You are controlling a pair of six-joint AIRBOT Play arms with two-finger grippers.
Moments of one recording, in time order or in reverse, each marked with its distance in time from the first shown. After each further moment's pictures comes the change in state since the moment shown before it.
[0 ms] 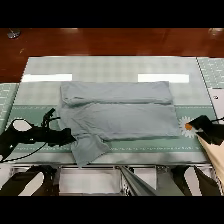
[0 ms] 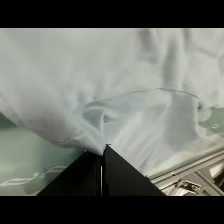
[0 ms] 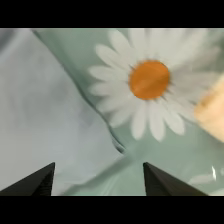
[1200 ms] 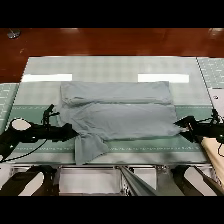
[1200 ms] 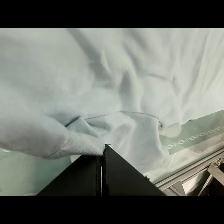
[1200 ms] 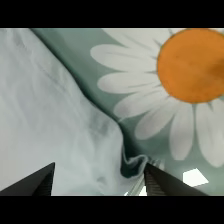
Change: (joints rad) left arm -0.003 0.000 0.000 -0.117 0.068 0.056; right arm -0.002 -0.317 -0.062 0.271 -0.121 -0.171
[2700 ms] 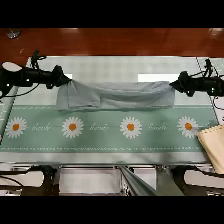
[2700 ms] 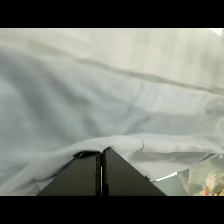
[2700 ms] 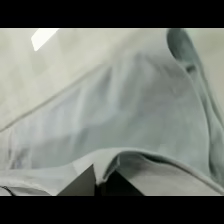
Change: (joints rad) left arm 0.075 -0.613 0.896 -0.050 0.050 -0.031; right arm 0.341 -0.432 0.641 0.248 -0.138 -0.084
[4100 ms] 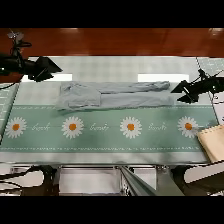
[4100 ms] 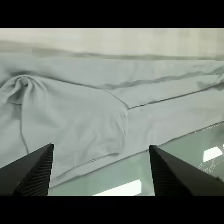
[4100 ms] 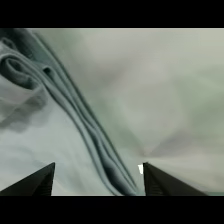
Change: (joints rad) left arm 0.060 0.098 0.169 0.154 -0.245 0.027; right arm -0.060 -0.312 0.263 -0.303 0.274 0.142
